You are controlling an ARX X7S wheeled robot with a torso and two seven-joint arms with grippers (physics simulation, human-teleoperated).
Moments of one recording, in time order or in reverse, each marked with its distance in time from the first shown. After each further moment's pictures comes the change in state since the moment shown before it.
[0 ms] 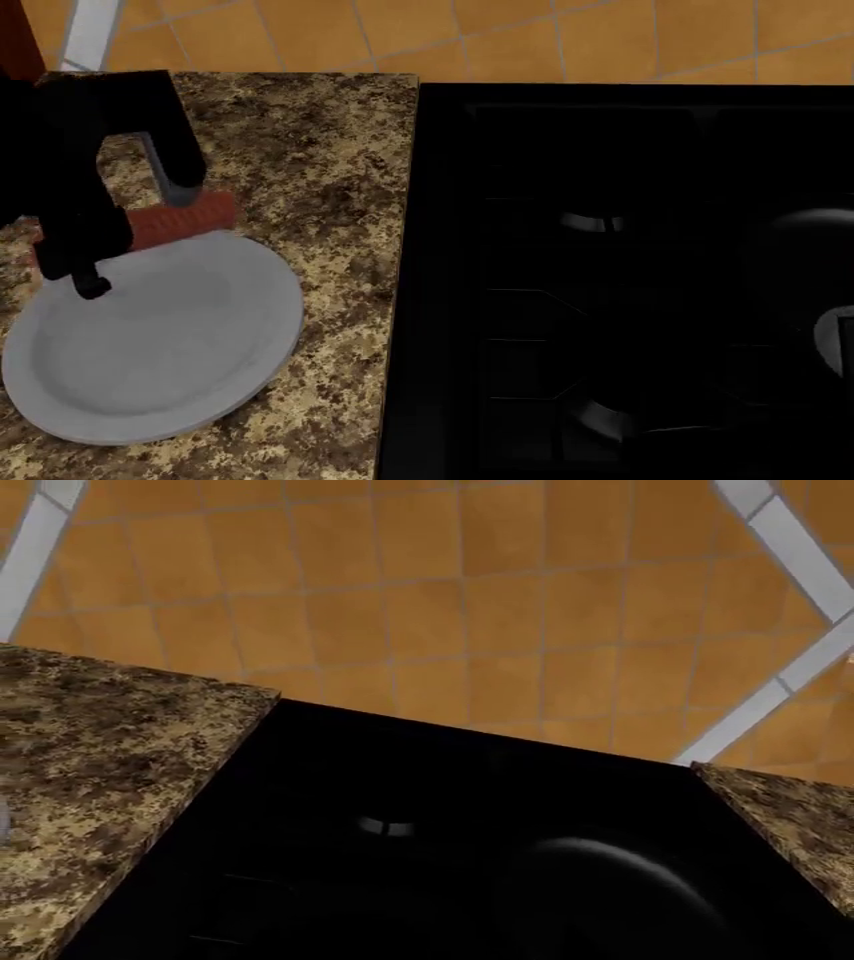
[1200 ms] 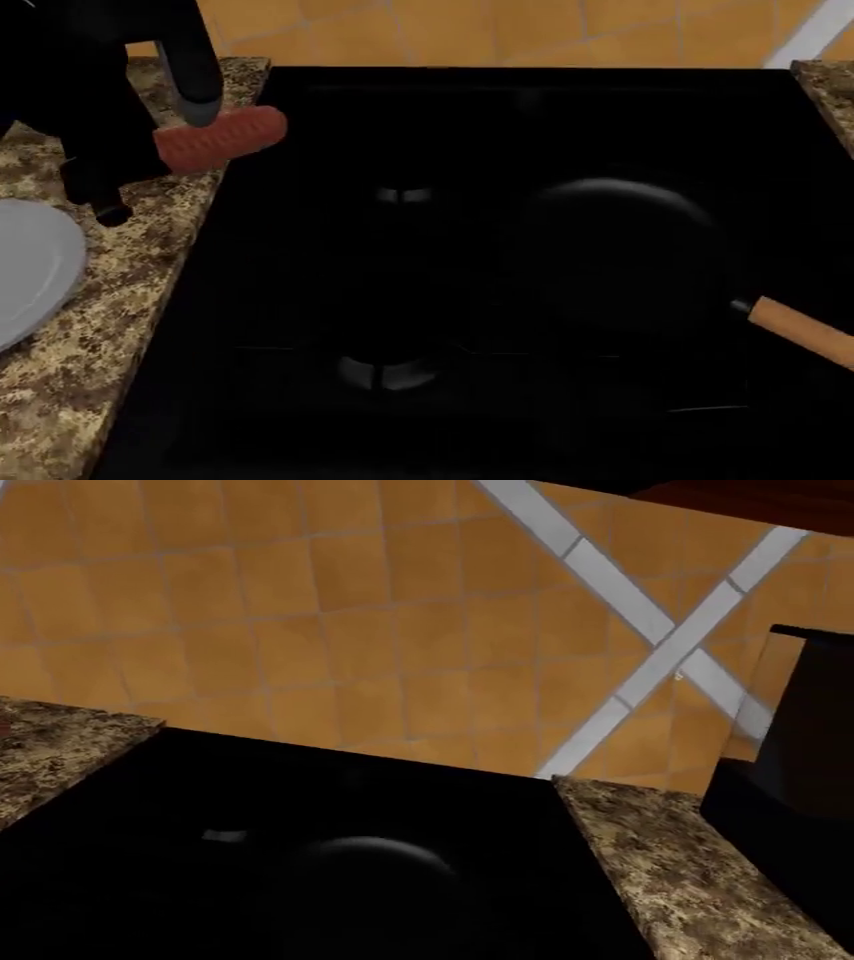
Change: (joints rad) left arm -0.114 0.030 -0.095 0.000 0.004 0.077 0.031; right arm 0.077 0.103 0.071 -0.019 0.303 -0.033 0.200
